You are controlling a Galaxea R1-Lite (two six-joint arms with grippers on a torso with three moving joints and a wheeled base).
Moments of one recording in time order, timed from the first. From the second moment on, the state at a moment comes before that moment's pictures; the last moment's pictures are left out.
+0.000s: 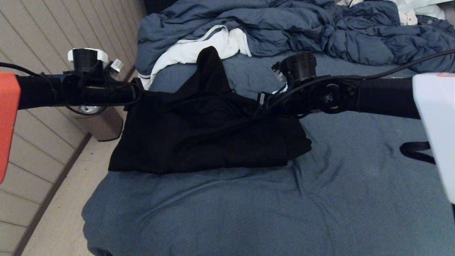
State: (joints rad) left arm -0.05 2.18 -1.93 0.09 -0.60 -0.48; right arm 0.40 2.15 -1.95 0.19 0.01 0.35
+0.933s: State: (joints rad) left arm 0.04 2.10 -1.93 0.07 -0.54 -0.56; right arm 0.40 2.11 -1.95 0.18 0.01 0.35
